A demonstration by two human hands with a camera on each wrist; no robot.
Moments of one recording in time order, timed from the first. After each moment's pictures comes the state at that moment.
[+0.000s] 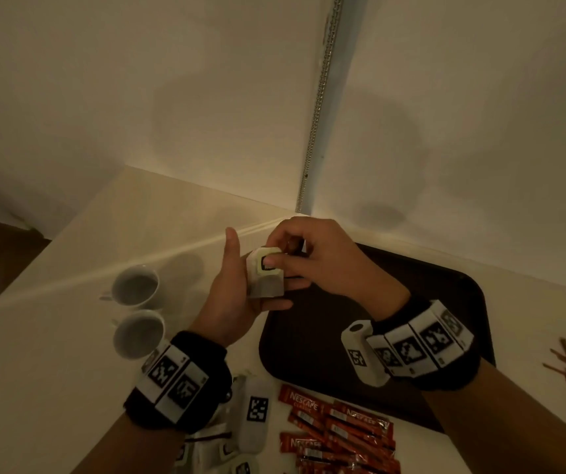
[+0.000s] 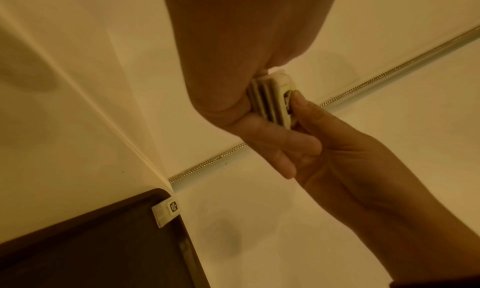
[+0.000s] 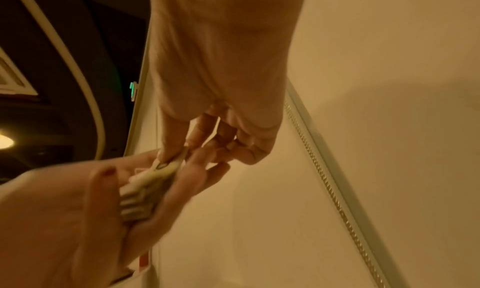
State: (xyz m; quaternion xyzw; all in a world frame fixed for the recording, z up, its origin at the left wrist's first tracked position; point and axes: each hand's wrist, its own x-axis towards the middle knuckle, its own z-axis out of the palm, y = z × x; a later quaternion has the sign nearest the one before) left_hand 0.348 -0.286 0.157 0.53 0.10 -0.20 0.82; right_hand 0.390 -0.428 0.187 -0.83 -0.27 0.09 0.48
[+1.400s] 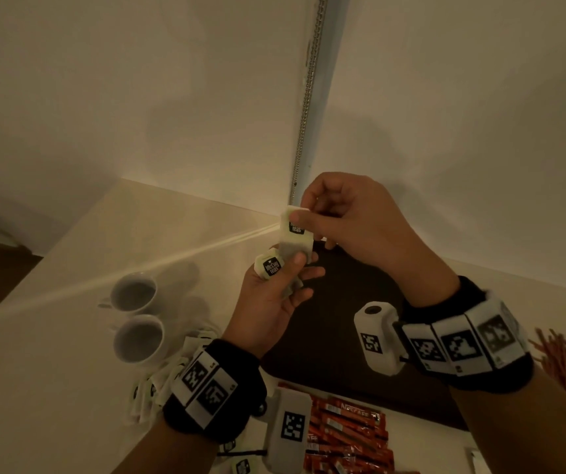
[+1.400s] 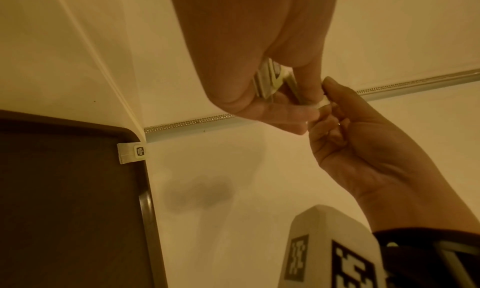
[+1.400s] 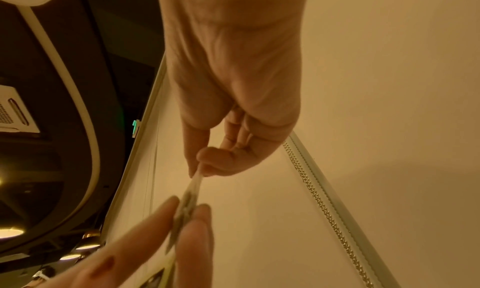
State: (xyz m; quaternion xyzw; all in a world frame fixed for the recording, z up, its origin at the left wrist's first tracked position) left_hand 0.325 -0.325 0.170 0.41 0.04 -0.11 0.90; right_hand 0.370 -0.448 0.259 -0.85 -0.14 0.01 0.51
